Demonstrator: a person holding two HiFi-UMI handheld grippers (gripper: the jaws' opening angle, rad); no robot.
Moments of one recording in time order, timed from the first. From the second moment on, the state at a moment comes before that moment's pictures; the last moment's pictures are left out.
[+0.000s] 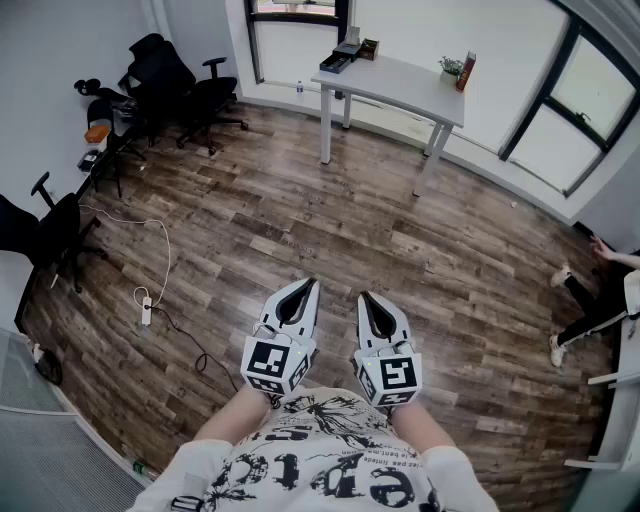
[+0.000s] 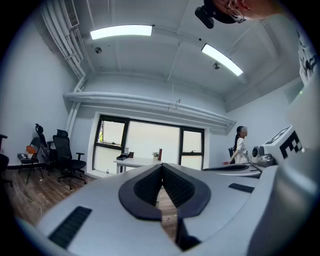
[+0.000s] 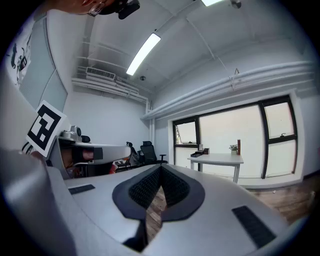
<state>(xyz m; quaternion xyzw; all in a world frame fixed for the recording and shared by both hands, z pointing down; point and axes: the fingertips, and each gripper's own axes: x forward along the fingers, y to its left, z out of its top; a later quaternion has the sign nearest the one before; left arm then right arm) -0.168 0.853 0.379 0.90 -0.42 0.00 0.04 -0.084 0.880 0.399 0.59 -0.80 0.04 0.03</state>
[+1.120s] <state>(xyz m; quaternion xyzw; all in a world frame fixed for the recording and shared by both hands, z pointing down) -0.239 0.825 0.397 0.91 -0.41 -0.02 0.06 -0.146 0.847 0.423 0.61 -0.79 0.08 0.03</state>
